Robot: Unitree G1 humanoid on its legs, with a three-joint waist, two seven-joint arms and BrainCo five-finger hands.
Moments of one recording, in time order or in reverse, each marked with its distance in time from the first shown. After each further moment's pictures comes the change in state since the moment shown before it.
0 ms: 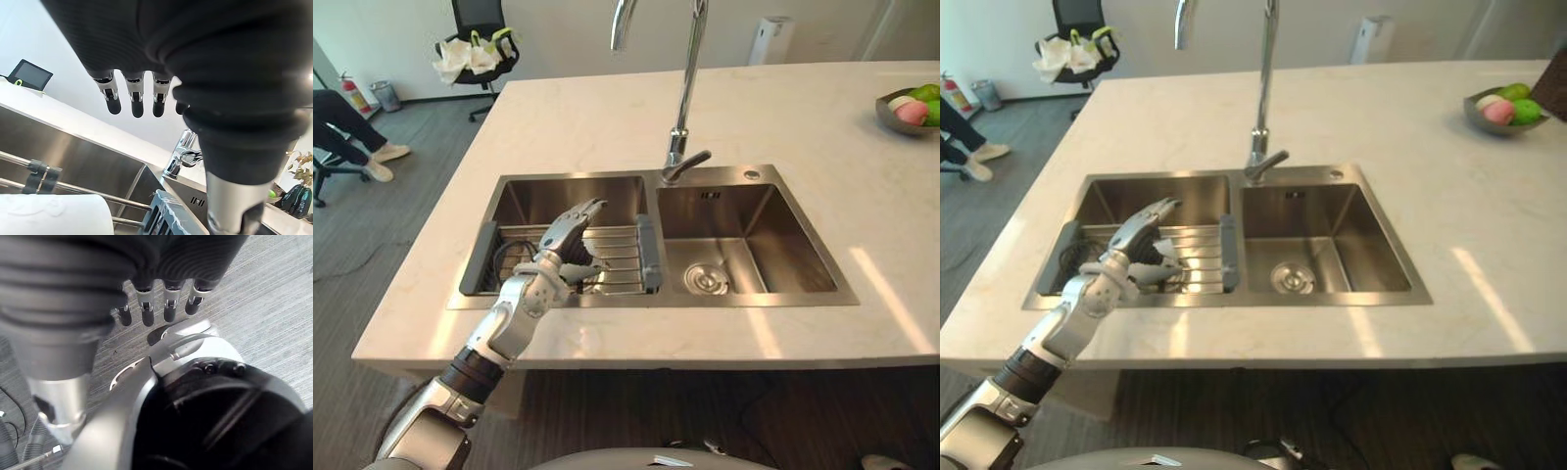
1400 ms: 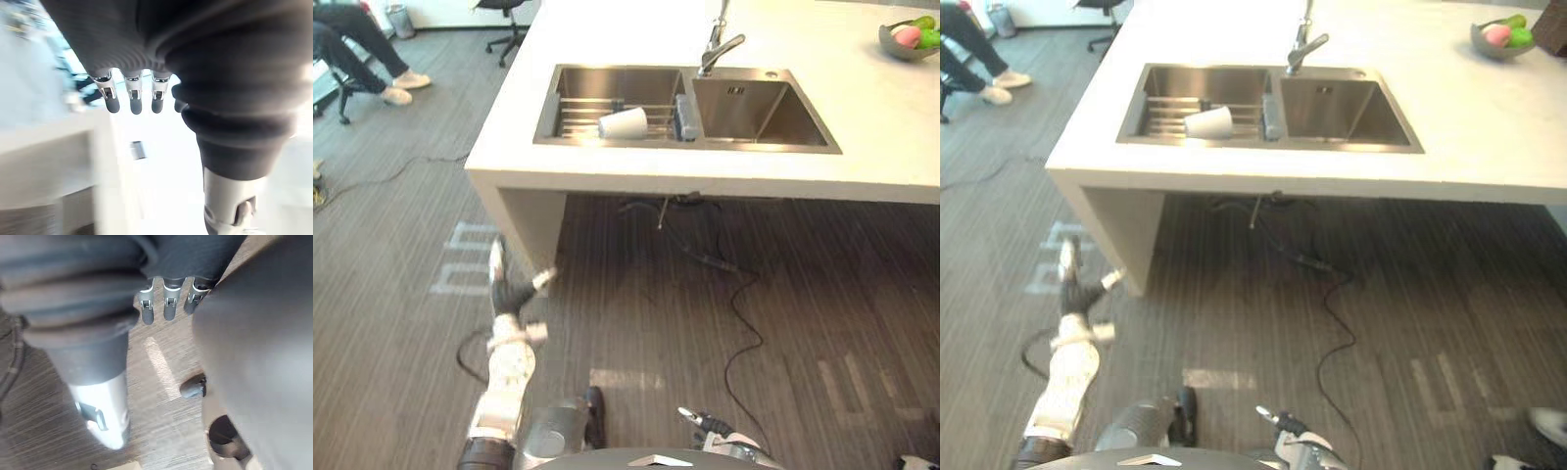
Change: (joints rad) left arm 0.419 -0.306 0.387 -0.251 -0.265 -0.327 0.417; right arm -0.088 0.074 0.042 -0.044 0.068 -0.146 -0.097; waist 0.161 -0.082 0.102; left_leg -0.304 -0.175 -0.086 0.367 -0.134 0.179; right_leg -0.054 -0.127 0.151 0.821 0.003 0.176
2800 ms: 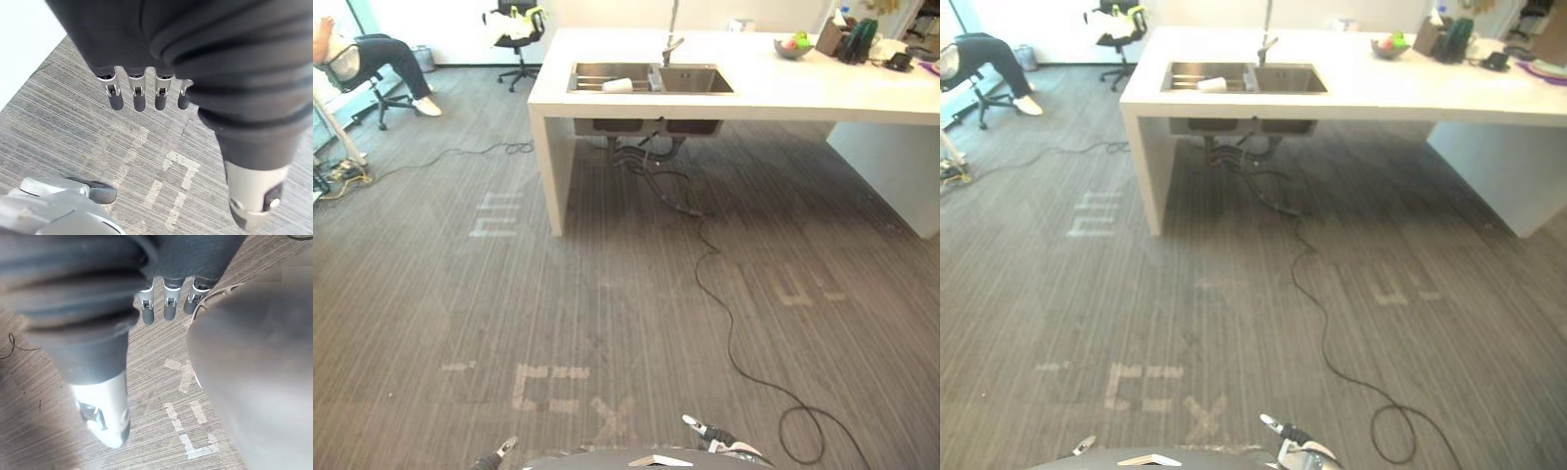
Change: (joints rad) left arm 0.086 0.037 0.190 1.284 -0.618 0.308 -0.270; right arm -0.003 0.019 -0.092 0.065 -0.065 -0.019 0.018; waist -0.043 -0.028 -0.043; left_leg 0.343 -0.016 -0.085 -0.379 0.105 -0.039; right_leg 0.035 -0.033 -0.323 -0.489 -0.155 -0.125
